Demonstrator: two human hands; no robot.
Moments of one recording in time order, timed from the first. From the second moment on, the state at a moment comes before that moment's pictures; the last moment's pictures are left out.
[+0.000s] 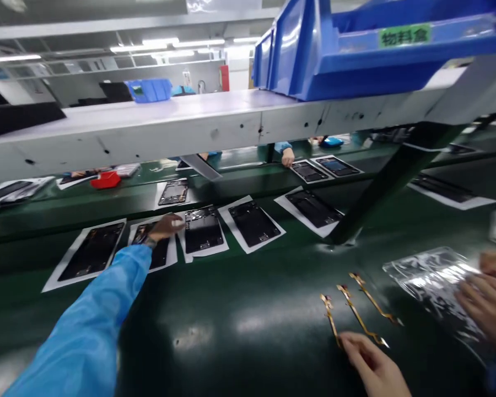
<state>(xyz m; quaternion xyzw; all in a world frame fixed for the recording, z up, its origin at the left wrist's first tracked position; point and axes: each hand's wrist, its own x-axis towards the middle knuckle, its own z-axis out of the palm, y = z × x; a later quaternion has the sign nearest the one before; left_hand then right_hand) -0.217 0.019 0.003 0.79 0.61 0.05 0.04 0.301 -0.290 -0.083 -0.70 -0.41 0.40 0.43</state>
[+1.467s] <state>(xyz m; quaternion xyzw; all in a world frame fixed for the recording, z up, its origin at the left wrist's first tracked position) -0.010 -0.361 -0.046 0.95 0.29 0.02 0.06 0.307 -0.278 0.016 -0.62 -0.63 0.31 0.35</state>
